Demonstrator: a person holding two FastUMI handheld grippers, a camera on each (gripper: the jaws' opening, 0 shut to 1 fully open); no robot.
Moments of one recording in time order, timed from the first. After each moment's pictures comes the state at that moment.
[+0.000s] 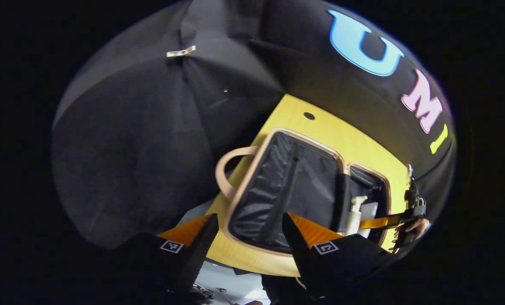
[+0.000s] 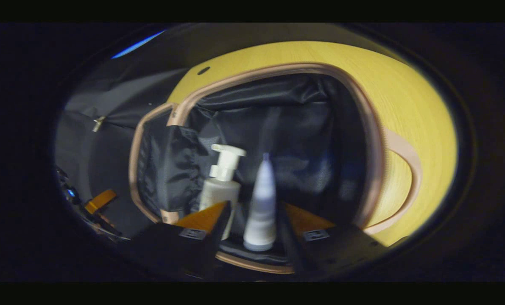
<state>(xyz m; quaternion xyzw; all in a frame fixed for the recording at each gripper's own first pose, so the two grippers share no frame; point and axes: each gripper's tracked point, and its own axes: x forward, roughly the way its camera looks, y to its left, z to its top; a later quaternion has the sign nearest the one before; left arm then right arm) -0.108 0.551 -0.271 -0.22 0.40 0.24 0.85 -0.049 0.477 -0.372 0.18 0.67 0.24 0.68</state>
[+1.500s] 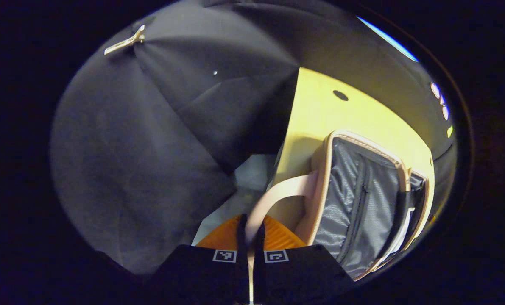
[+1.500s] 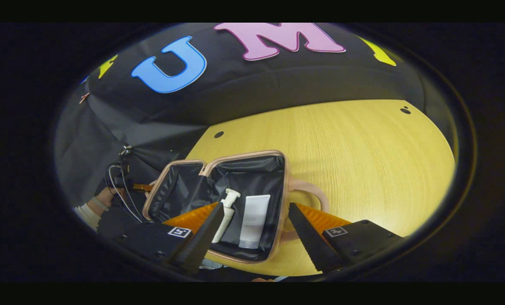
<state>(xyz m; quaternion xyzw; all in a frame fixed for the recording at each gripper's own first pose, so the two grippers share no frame) 0.002 0.647 -0.334 -0.15 0.48 0.18 0.85 -0.005 0.374 -0.273 0.19 0.45 0.22 0.85</state>
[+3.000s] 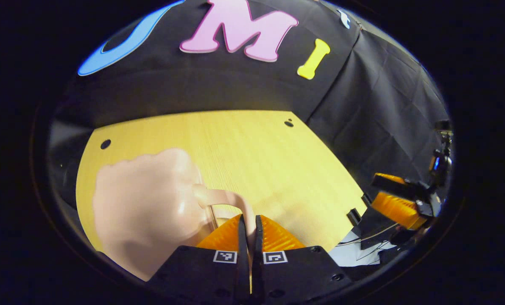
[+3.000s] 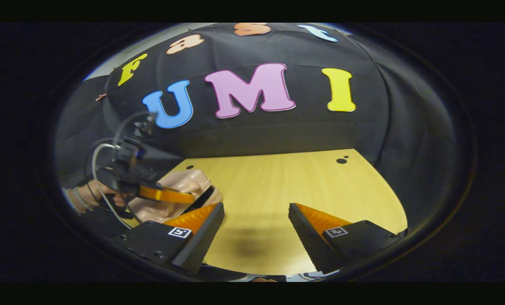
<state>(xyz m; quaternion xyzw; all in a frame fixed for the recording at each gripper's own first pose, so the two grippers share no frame) 0.063 0.152 -0.259 -0.06 0.44 -0.18 0.88 -0.025 0.101 -0.180 0.11 0.30 0.14 0.94</state>
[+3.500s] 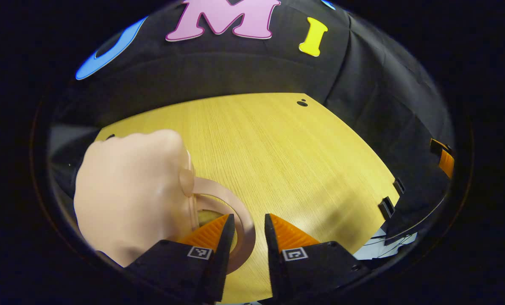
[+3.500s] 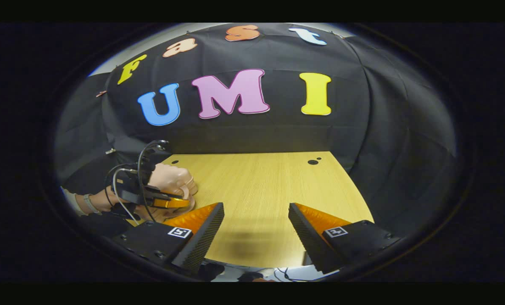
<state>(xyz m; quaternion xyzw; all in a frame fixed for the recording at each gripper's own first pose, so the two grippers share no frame) 0.063 0.154 -0.249 0.02 0.37 -0.10 0.92 -0.048 0.005 -0.176 0.07 0.28 0.15 0.94</state>
